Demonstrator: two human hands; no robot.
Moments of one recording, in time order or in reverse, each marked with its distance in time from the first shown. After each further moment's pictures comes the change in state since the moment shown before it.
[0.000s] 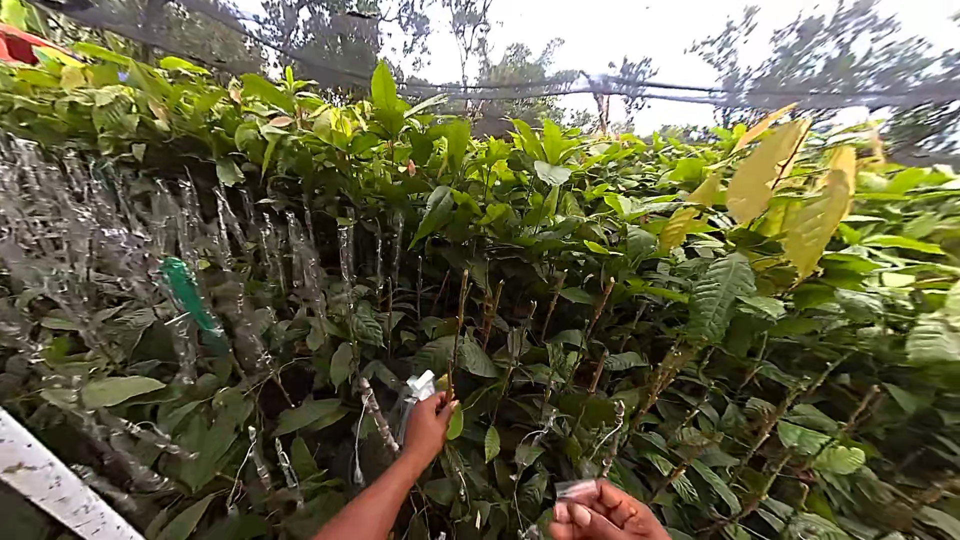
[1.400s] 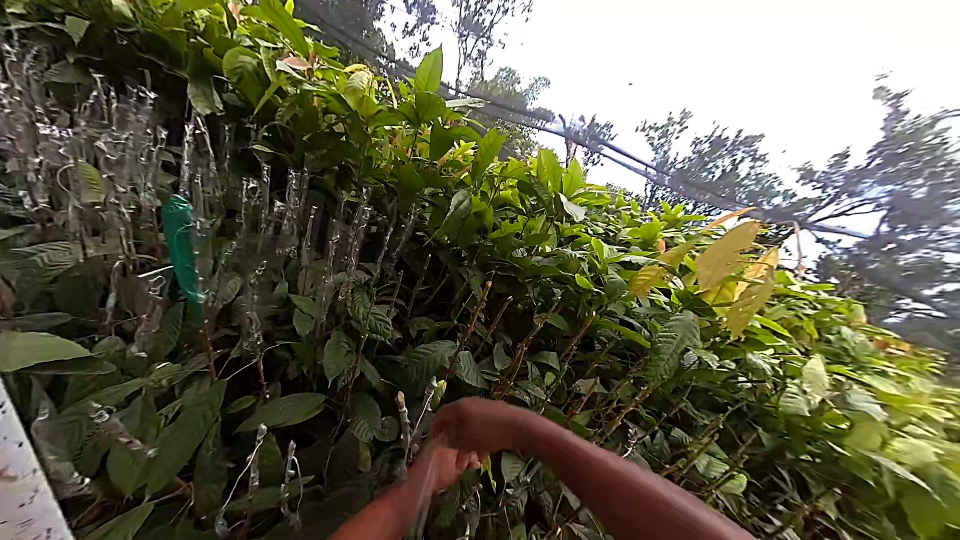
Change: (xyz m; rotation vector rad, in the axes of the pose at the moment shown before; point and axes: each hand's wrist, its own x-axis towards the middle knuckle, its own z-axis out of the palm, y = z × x) left_hand -0.025 -0.003 0.014 -0.186 -0.324 0.343; right_hand 0.188 -0.038 0.159 -1.468 -0.601 0.418
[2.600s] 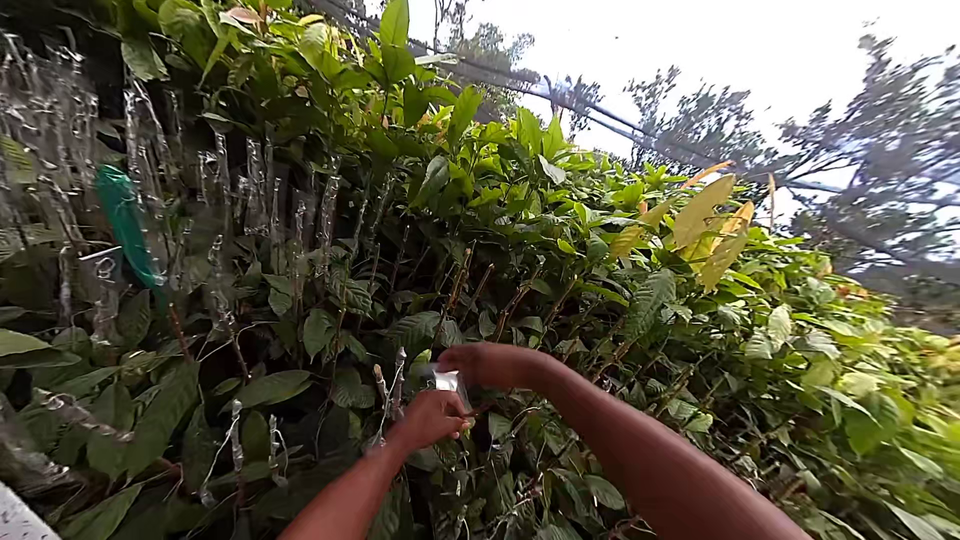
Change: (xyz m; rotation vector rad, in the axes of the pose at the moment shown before) left_hand -0.002 0.030 -0.027 -0.130 -0.166 -0.209; right_hand -0.031 0.023 -0.026 -0.091 0.090 -0.049
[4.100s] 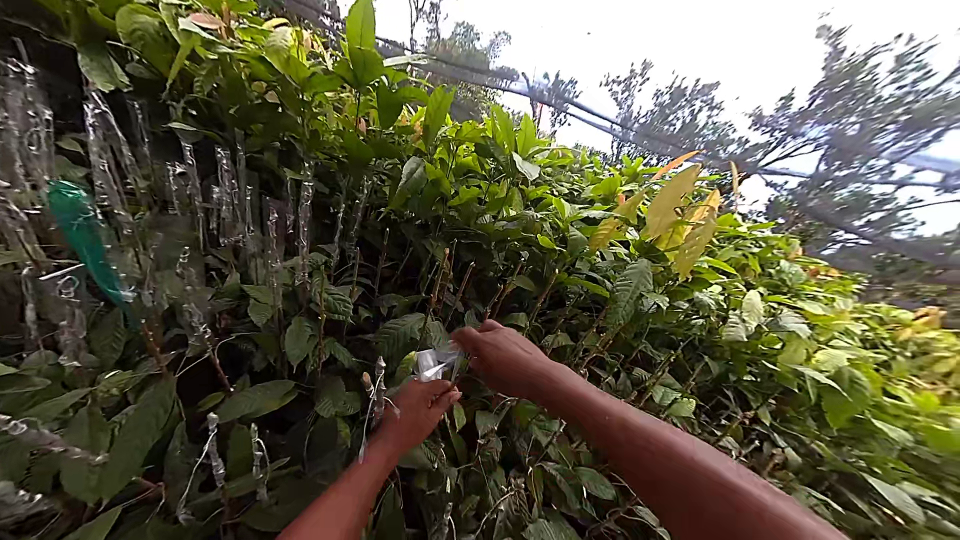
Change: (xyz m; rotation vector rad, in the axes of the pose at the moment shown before) left_hand -0.006 0.016 -0.003 0.239 0.240 0.223; right_hand -0.049 -0.009 0.002 -0.309 0.330 0.062
